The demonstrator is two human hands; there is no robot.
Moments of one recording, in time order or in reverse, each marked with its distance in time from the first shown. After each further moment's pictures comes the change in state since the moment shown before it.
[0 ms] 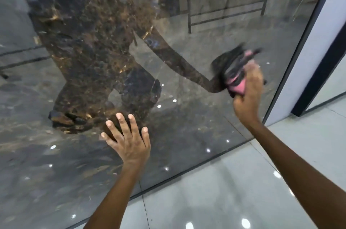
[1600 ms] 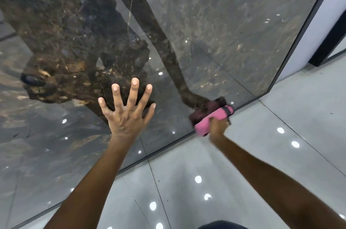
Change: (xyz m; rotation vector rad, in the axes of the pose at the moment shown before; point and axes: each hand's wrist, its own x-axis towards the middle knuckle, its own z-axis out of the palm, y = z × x) left_hand -0.032 -0.033 0.011 0.251 -0.016 0.549; right_hand -0.215 -0.022 0.049 0.268 -0.383 1.544
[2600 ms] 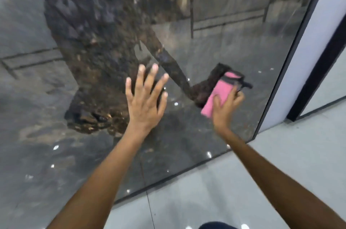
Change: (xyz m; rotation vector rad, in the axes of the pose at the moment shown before) left_hand 0.163 -0.034 -0.067 -0.437 0.104 -0.196; right_hand -0.066 -0.179 -0.017 0.110 0.204 -0.920
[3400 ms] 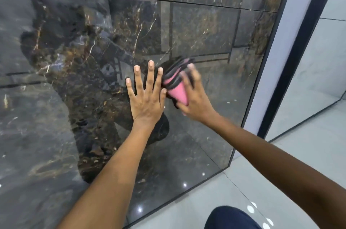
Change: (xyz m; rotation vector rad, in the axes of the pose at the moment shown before) left_hand 0.121 -0.017 -0.013 0.167 0.096 -0.130; right_hand 0.064 -0.207 0.011 -0.404 -0.280 -1.048
